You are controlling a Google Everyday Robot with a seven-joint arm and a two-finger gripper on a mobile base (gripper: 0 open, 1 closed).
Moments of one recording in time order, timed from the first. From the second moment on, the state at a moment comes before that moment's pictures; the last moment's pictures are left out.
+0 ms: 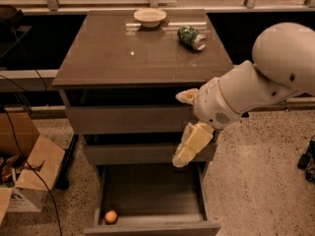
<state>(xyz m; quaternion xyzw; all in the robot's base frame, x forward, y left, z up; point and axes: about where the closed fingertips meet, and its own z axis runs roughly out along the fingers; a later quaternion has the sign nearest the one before) 0.459 -0.053 0.843 -0.63 0.70 0.21 0.28</state>
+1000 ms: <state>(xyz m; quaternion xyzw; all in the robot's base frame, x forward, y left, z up) 0.493 0.025 0.684 -0.56 0.69 0.32 0.33</state>
